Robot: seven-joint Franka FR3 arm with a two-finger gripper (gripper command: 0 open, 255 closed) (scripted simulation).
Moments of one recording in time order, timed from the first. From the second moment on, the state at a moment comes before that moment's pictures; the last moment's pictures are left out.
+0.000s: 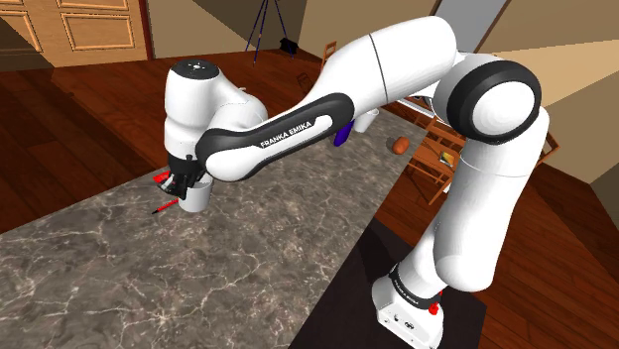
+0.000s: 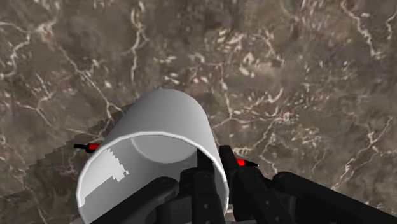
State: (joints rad) arm 0.23 0.32 0.38 -1.93 -0.27 2.38 0.47
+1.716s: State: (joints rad) arm 0.22 0.21 0.40 -1.80 -0.19 2.16 0.40
